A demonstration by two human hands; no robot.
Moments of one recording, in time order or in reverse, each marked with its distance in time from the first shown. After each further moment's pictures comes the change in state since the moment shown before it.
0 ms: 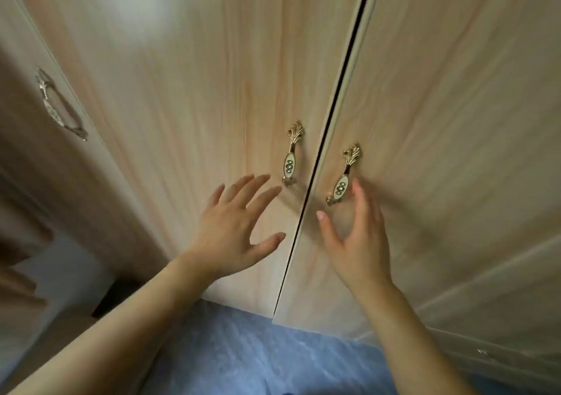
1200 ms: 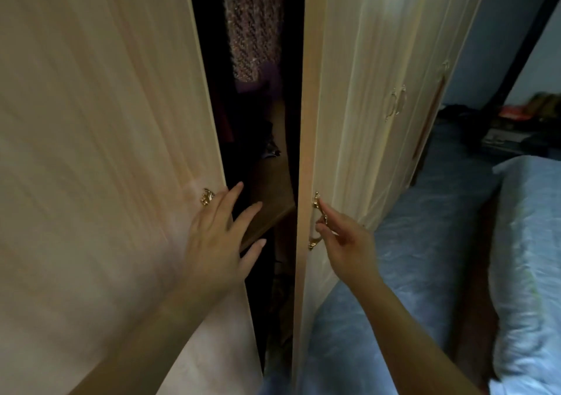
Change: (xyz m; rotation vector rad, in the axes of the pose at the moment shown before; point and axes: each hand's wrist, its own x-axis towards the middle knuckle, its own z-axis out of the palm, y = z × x) left_hand 0.103 -0.031 -0.013 -0.302 0.161 0.870; right_hand -0.060 -0.070 0.002 -0.108 0.712 0.363
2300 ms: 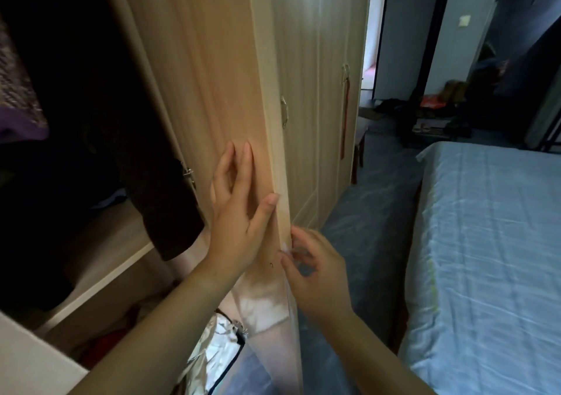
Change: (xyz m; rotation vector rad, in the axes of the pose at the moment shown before) left_hand 0.178 0.325 0.088 -0.779 0.177 0.043; right_hand 0.006 0.083 -0.253 0.072 0.126 0.079
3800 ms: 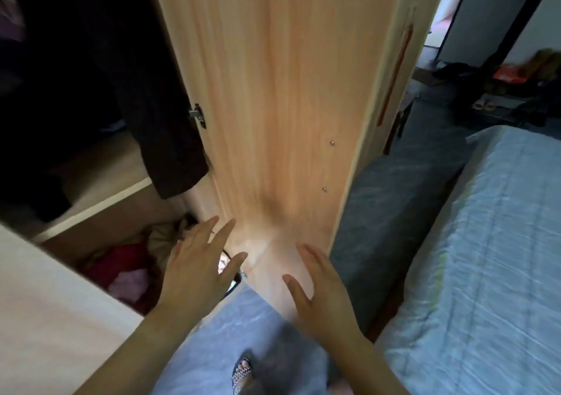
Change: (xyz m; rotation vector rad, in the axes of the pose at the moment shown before) left_hand -0.106 -0.047 0.030 0.682 -0.427 -0.468; right_hand -0.035 0.092 -0.054 -0.446 -0.414 0.189
